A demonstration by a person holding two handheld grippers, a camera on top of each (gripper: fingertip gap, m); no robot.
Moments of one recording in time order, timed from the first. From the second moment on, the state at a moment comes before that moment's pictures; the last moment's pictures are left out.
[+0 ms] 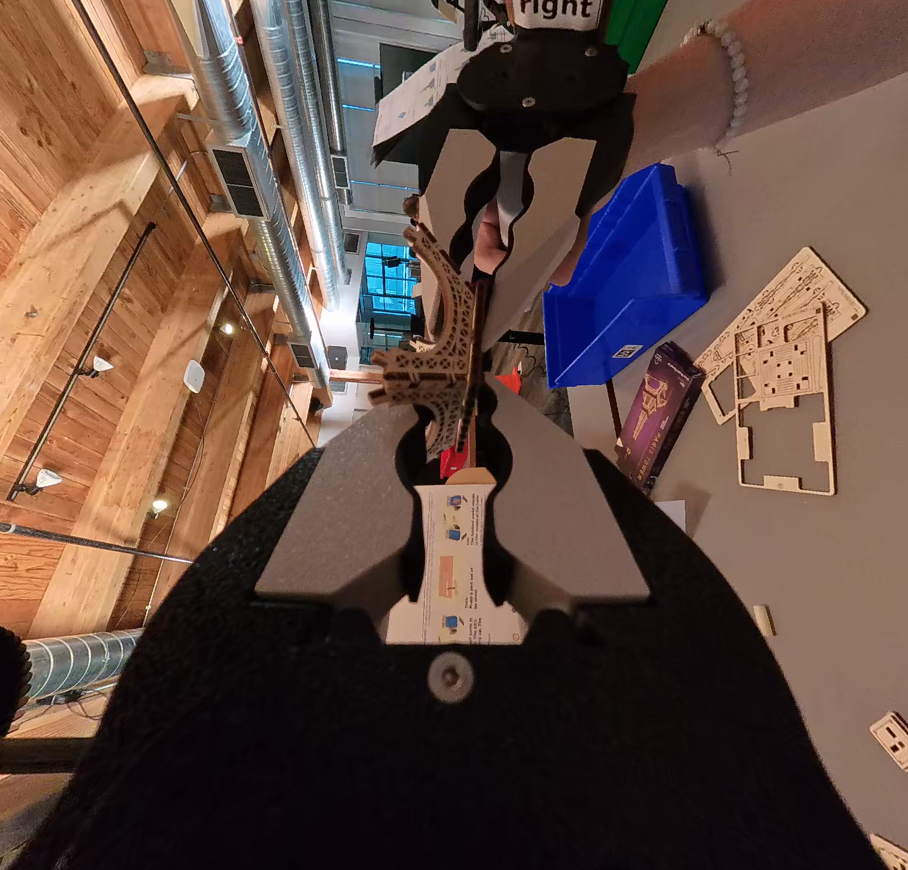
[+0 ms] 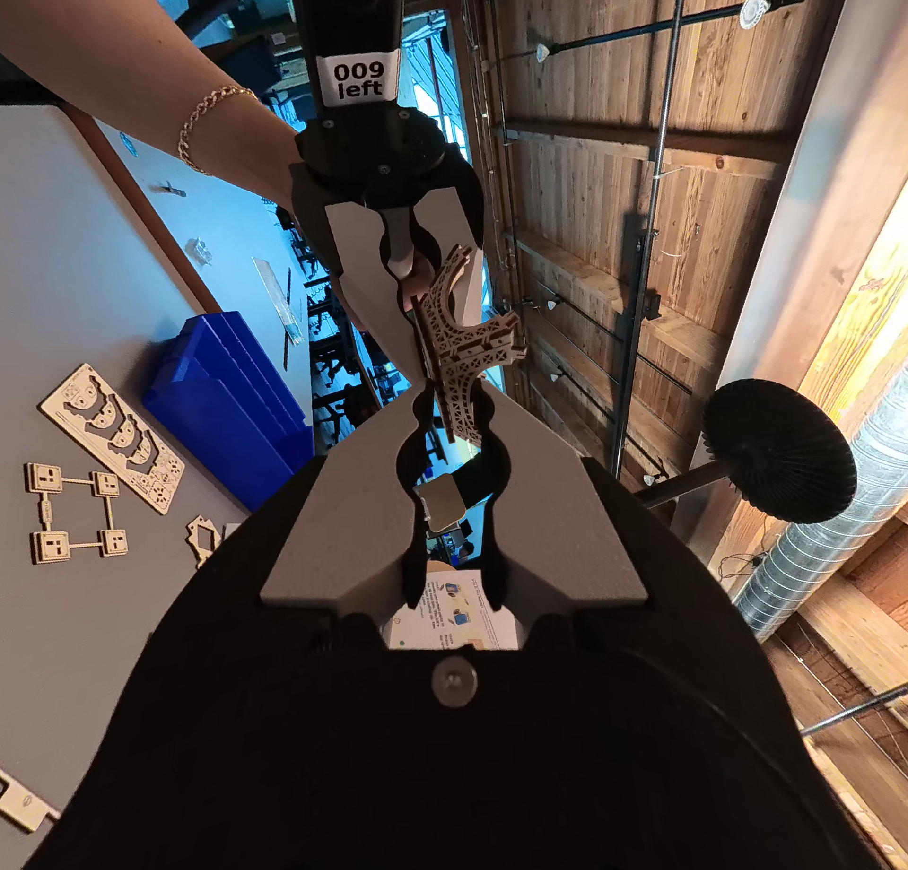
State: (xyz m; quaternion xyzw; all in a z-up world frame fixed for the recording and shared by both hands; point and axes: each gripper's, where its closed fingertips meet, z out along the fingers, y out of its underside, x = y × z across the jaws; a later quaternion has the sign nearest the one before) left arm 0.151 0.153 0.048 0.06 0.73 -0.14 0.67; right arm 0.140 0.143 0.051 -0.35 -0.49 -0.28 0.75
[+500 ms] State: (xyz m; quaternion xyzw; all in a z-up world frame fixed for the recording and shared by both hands) left arm 0.145 0.156 0.047 0.07 0.73 -0.13 0.66; right arm 0.144 0.137 0.047 -0.34 -0.51 -0.25 0.75
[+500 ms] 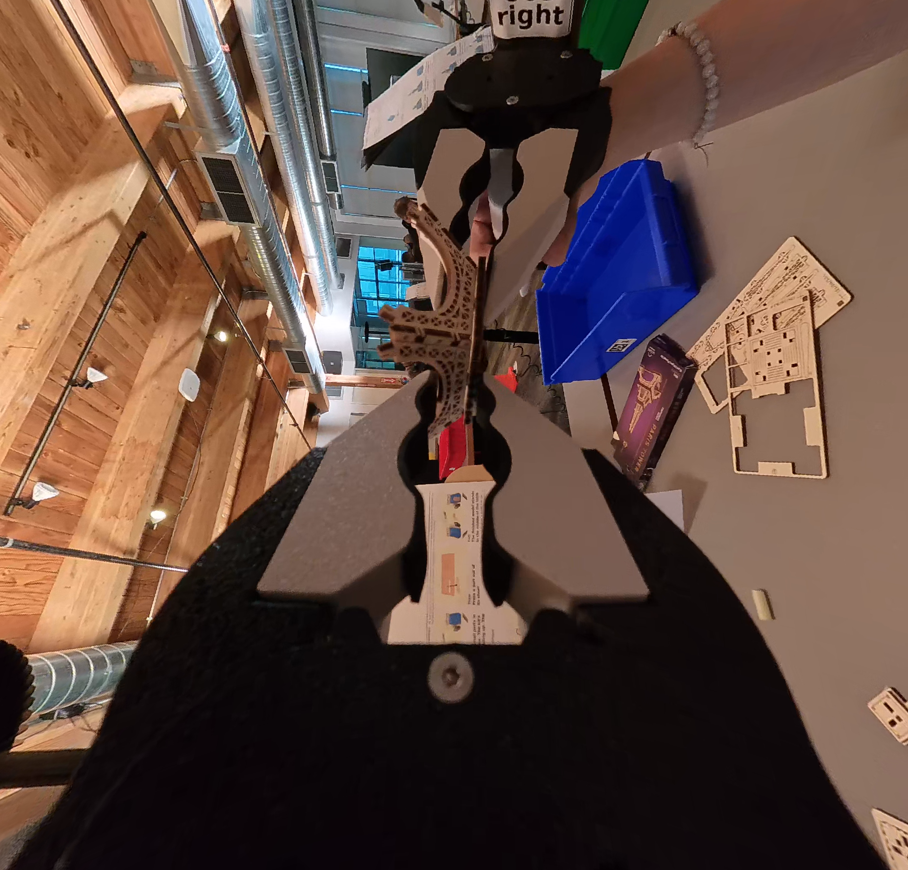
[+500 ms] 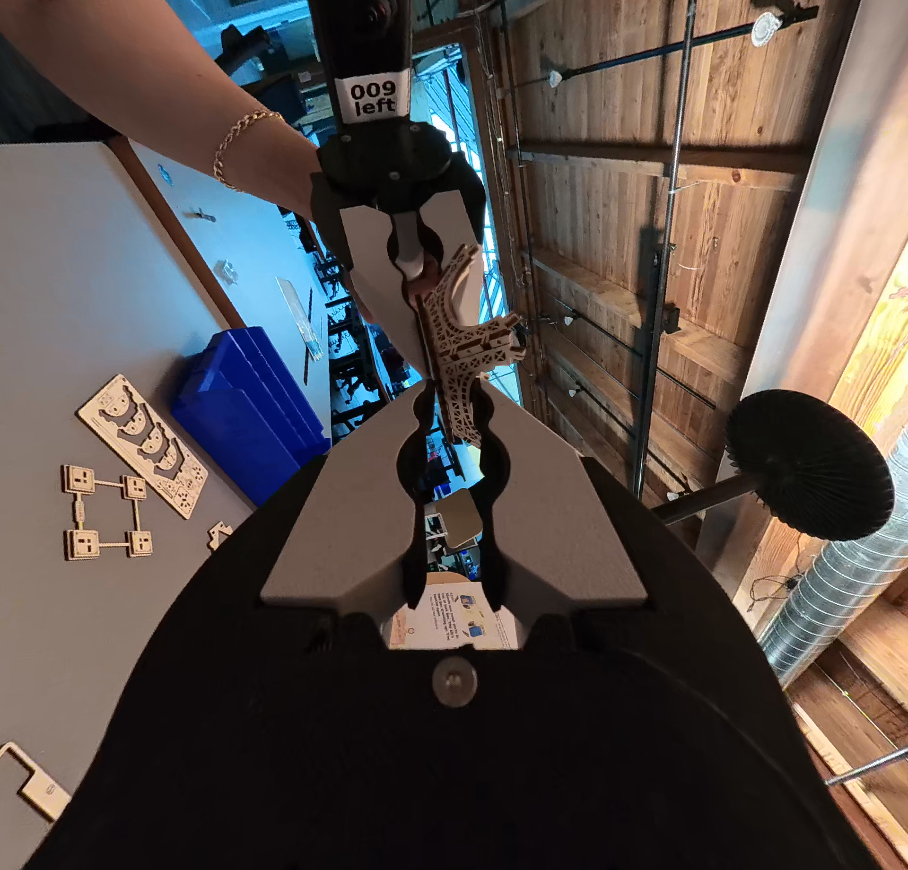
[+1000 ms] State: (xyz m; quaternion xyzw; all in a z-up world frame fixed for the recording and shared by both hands) left arm 0.145 0.155 0.044 0.08 0.74 -0.12 0.66; right arm 0.146 0.141 0.045 -0.35 -0.51 -0.24 0.75
